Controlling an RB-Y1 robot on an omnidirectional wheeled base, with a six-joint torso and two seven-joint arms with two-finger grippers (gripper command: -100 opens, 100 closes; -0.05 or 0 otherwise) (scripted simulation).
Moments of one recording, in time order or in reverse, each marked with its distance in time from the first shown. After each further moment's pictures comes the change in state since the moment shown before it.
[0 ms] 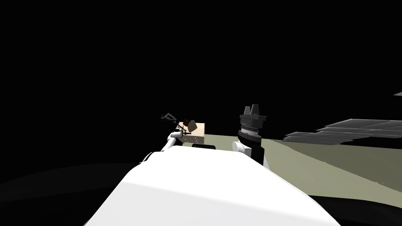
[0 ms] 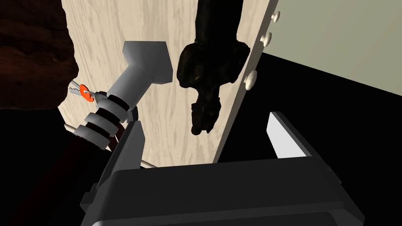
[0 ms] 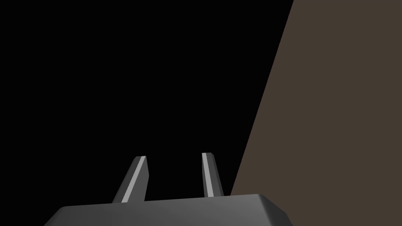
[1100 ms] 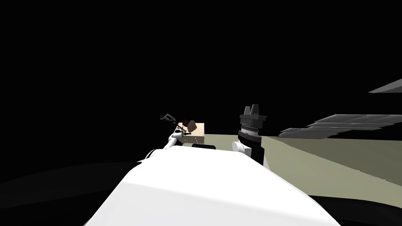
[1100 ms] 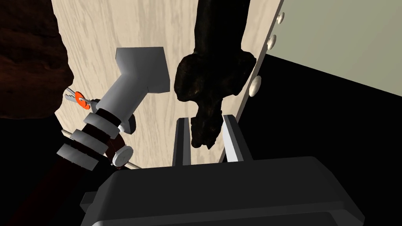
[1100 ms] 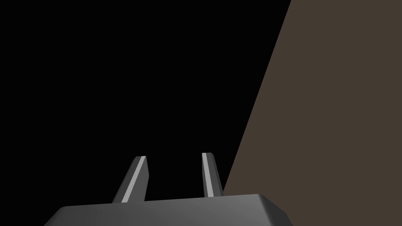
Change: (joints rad) left arm -0.053 -0.011 0.016 0.158 -0.031 -0.113 0.033; right arm 0.000 0.000 0.000 0.000 0.000 0.000 0.000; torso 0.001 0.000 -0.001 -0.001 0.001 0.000
